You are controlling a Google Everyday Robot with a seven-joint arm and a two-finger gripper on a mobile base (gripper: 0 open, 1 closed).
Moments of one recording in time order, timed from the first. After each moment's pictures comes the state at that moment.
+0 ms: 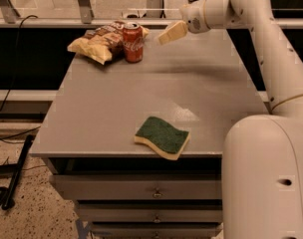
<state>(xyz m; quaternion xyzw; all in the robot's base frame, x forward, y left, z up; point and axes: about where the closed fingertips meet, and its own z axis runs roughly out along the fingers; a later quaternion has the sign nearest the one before) 0.822 -0.053 0.925 -0.47 0.69 0.23 0.50</state>
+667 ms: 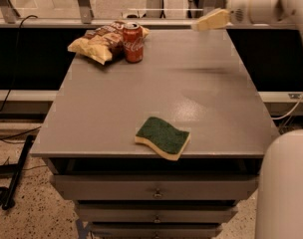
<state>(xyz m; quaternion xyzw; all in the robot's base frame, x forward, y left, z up) 0.825 -0.188 0.965 -0.36 0.73 0.17 0.56</state>
